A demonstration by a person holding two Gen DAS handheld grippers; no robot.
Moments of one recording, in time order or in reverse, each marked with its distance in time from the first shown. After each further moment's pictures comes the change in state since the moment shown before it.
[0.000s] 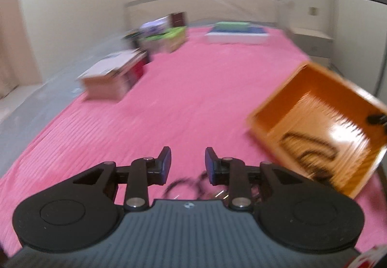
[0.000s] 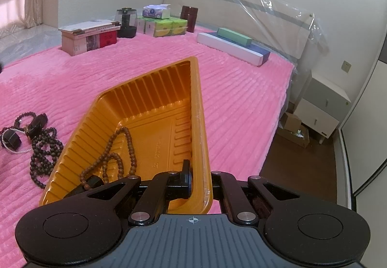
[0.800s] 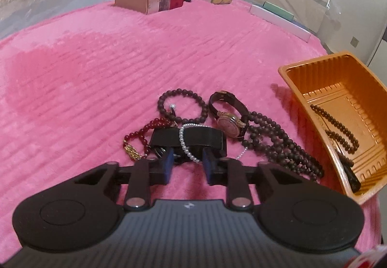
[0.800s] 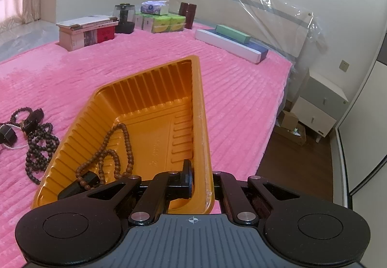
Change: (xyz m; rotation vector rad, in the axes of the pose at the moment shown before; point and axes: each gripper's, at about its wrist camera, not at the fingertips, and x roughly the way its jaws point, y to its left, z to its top) left arm 0.053 0.008 -0.101 -0.405 0.152 -0.028; right arm 0.005 0.000 -0.003 -0.006 0.016 -0.016
